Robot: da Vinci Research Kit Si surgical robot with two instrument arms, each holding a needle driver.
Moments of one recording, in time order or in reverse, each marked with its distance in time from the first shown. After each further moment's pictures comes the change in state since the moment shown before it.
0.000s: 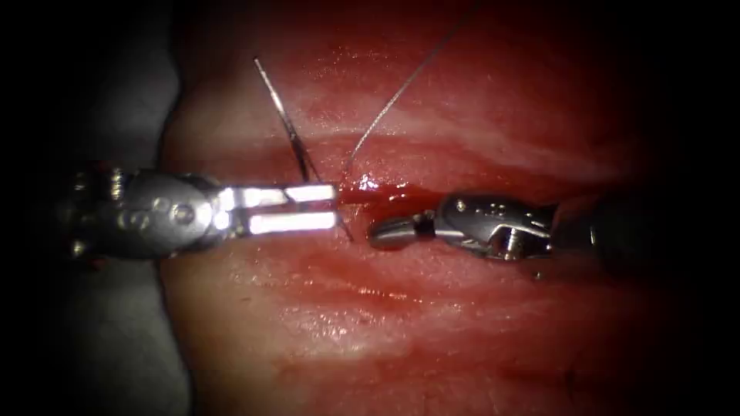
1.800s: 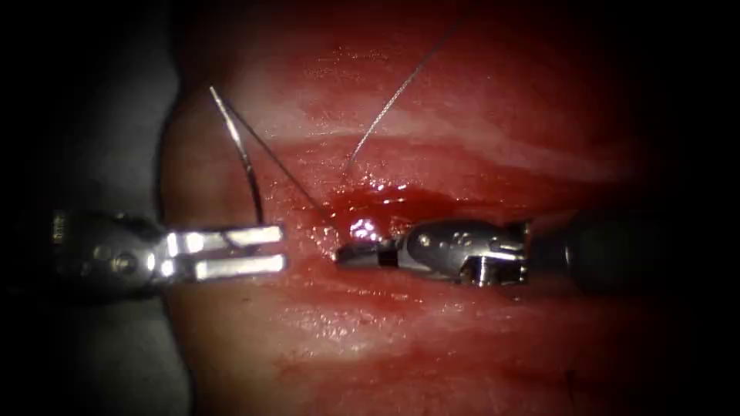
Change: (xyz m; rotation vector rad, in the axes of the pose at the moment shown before) right arm 0.001 -0.006 0.003 -0.021 -0.162 -0.223; left arm 0.001 0.003 -0.003 -0.003 -0.018 -0.020
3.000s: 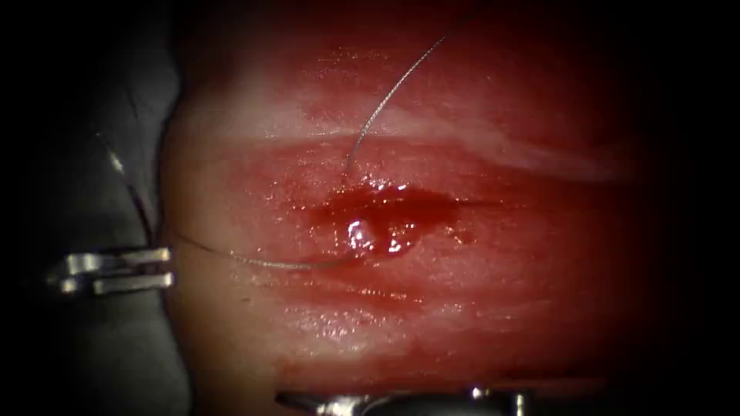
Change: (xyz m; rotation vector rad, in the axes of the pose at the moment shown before) right arm 0.014 -0.015 0.000 -0.041 0.048 -0.046; left arm -0.003 0.000 -0.009 0.060 -0.068 -0.099
